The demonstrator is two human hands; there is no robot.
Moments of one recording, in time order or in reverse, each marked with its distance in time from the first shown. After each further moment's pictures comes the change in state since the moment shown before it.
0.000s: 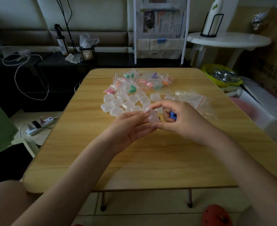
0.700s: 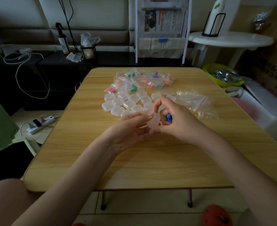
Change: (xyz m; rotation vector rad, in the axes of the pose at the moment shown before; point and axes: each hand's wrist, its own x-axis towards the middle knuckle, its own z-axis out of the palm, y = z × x) left_hand 0.004 -0.003 -0.002 0.004 0.024 -0.081; right_hand 0.001 0.000 0.010 0.062 -0.053 0.006
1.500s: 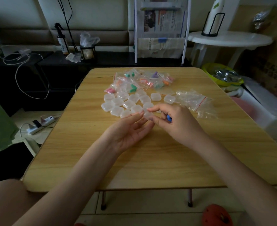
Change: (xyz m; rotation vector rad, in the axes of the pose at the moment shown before) left_hand 0.007 -0.004 -0.001 -0.387 0.122 -0.031; right_hand 0.001 0.011 0.014 -0.191 0.272 -0.129
